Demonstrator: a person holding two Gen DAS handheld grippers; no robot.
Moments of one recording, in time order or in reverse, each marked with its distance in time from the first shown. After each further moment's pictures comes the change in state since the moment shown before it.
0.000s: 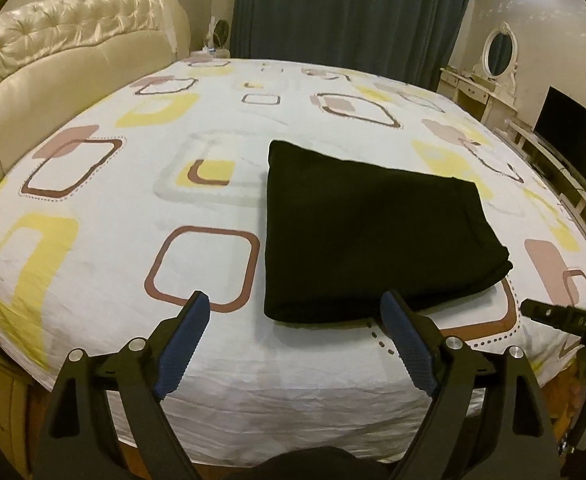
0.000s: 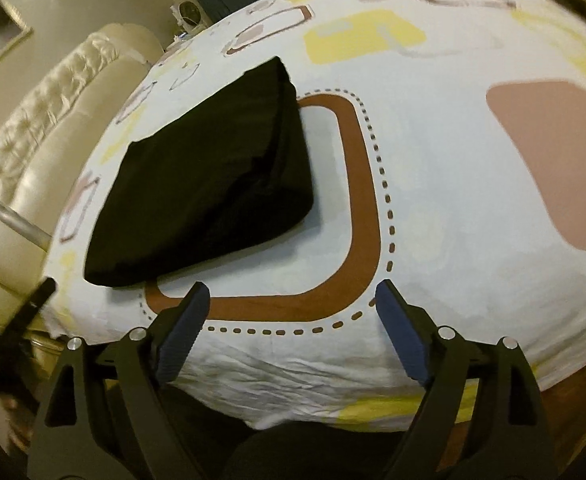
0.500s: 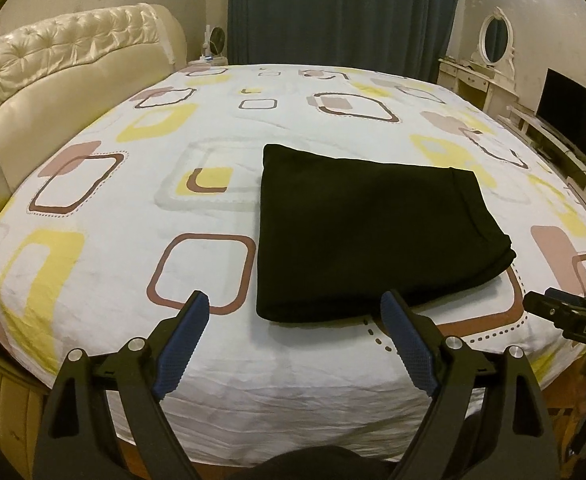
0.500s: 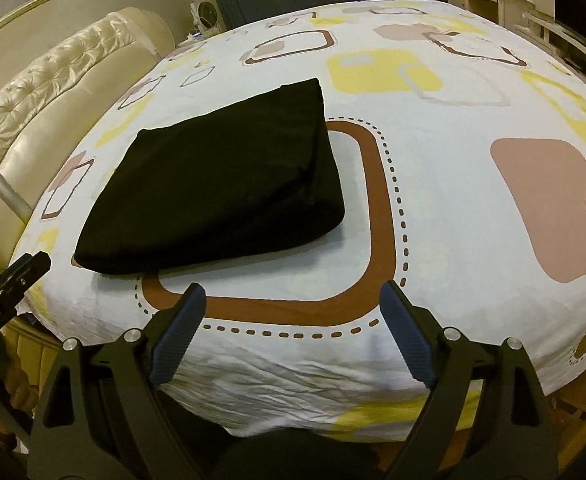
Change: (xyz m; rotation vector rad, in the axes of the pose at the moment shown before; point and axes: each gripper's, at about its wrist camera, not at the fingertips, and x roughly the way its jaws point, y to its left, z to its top) left arm -0.001 -0.019 -0.002 0.053 -0.001 0.048; right arm -0.014 0.031 -0.009 -0.135 -0.075 -0.082
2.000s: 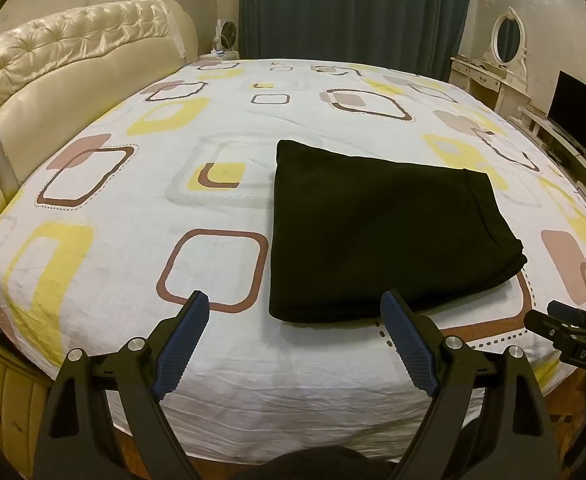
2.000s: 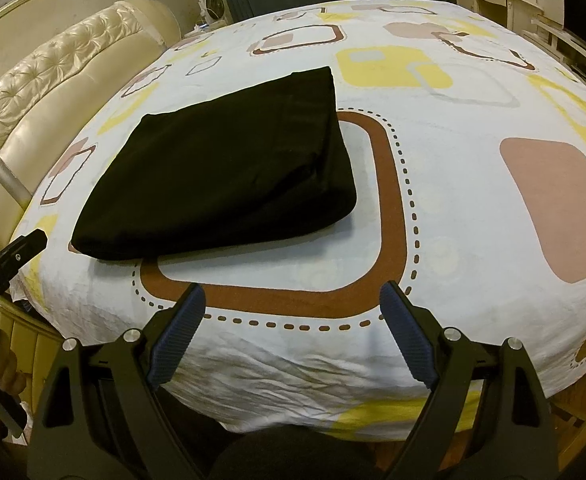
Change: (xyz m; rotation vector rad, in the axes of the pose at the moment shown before) left arm 0.005 0.003 0.003 -0.020 0.020 0.035; right arm 0.008 0.006 -0.007 -0.034 0.022 -0.001
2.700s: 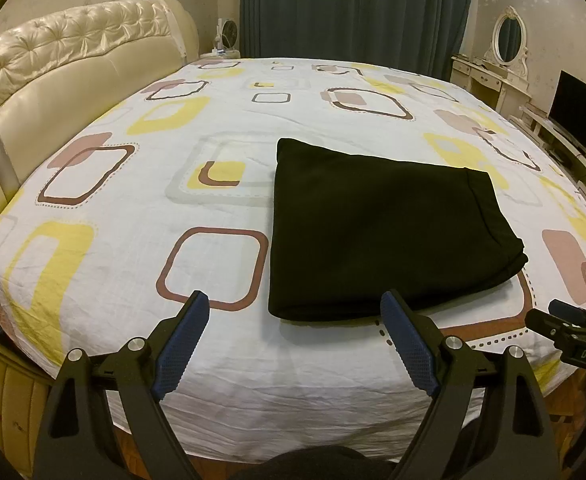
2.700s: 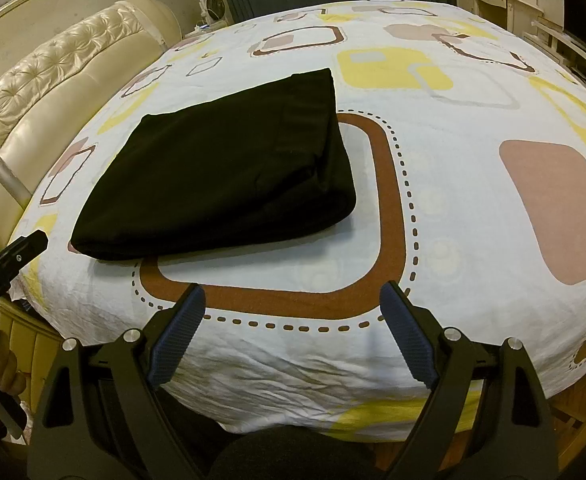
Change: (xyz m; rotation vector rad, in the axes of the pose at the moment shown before) left arm 0.000 -0.001 -0.001 0.001 0.000 0.009; right arm 0.000 -0.002 0.001 -0.004 -0.002 0.001
